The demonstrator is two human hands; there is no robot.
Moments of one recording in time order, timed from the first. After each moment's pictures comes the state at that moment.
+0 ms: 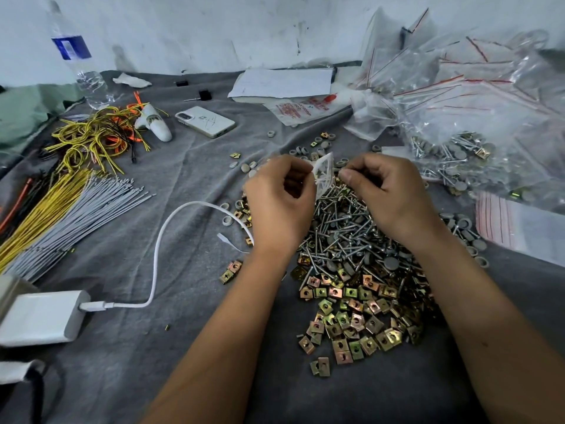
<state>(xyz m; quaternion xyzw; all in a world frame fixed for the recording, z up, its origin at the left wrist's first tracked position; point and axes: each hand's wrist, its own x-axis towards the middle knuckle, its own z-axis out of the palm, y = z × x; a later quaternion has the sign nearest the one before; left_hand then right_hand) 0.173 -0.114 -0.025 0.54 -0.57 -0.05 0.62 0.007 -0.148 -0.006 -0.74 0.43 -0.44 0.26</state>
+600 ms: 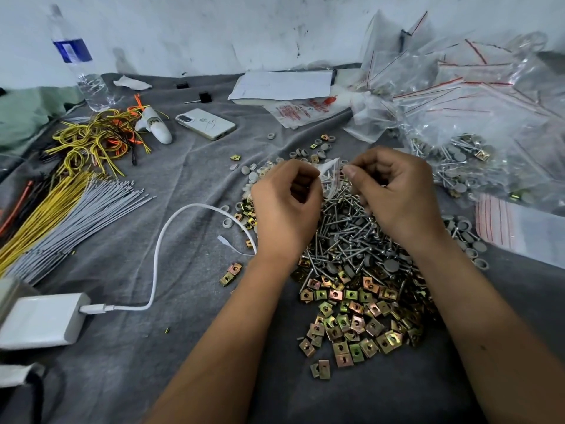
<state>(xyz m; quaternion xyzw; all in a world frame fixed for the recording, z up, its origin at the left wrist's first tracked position) 0.169 -0.111 -0.025 0.53 -0.60 -0.05 0.60 0.007 -0.143 -0.005 -0.71 0.41 -0.51 0.27</state>
